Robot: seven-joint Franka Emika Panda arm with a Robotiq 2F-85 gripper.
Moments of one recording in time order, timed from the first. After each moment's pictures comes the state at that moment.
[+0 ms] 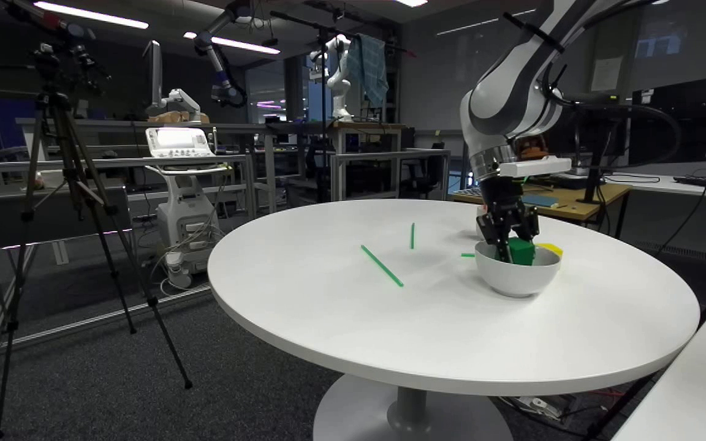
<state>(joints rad) 0.06 0.22 0.02 -2.34 0.07 2.16 0.23</state>
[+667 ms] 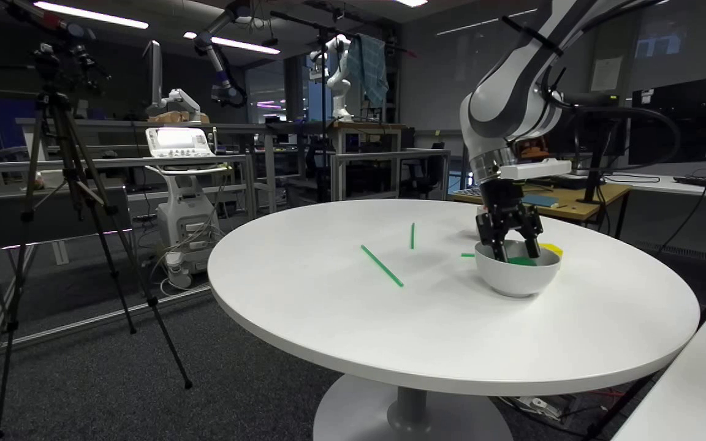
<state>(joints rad) 0.06 0.24 0.02 -2.34 0.07 2.16 0.22</state>
